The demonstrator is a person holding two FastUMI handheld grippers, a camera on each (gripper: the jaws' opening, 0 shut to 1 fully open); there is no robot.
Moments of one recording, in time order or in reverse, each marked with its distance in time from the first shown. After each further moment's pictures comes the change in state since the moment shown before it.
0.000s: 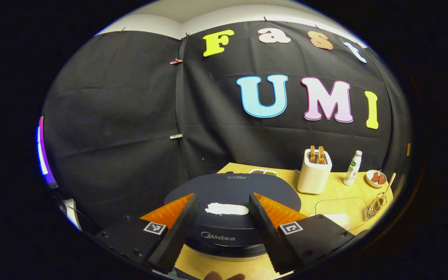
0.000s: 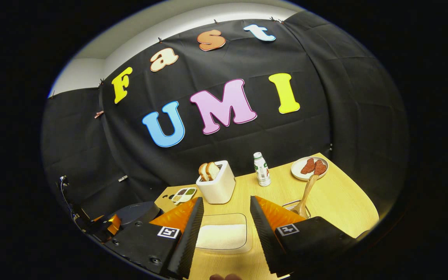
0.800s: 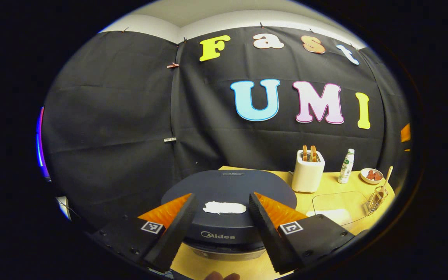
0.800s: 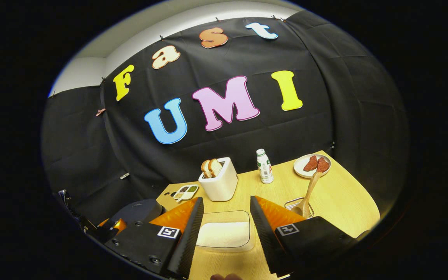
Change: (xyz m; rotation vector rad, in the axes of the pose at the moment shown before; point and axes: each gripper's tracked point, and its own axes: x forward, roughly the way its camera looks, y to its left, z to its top) left arm -0.005 -0.004 -0.030 0.003 -0.075 -0.057; right arm 0.002 0.010 -0.007 -0.008 0.019 0.019
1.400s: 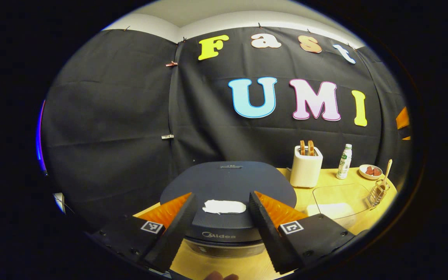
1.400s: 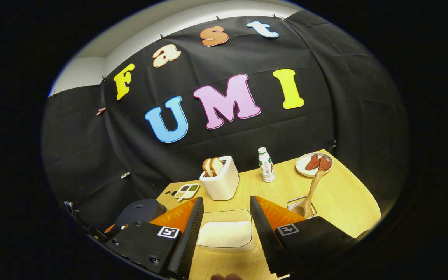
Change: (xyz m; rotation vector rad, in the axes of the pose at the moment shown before) left arm -0.003 -0.002 -0.024 -0.002 -0.023 -0.026; right arm 0.005 0.006 -0.005 0.000 0.013 0.009
